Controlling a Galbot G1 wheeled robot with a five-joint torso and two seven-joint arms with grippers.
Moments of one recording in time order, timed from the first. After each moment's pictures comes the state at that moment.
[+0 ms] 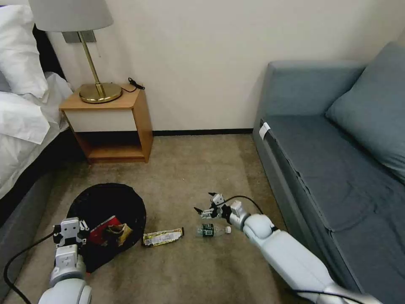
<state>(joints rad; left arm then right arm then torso) 1.57 -1.34 -0.78 -1.99 -0.02 0.18 -0.27 -0.63 1.21 -0.26 1.08 0.31 0.01 -0.41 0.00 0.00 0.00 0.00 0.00</state>
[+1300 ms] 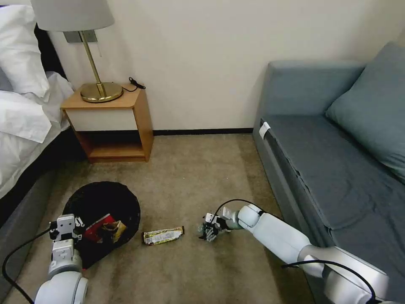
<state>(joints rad) 1.53 -1.33 -0.80 -1.91 -0.03 0.15 -0.26 -0.44 1.30 -0.54 0.68 0.12 0.06 -0.66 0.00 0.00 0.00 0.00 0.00</state>
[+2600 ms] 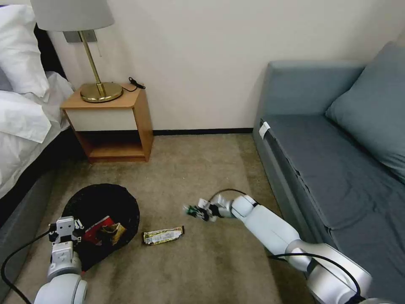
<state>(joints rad) 1.55 -1.33 -0.80 -1.92 -0.03 0.15 -0.26 -0.41 1.38 -0.38 0.80 0.16 0.09 -0.68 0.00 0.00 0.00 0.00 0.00</state>
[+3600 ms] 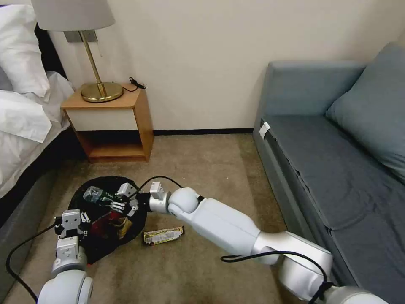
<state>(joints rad) 1.56 -1.35 -0.76 -2.02 -0.02 0.18 -0.26 -0.35 1.59 -0.64 1.04 0.55 0.08 -0.49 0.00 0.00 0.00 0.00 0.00</state>
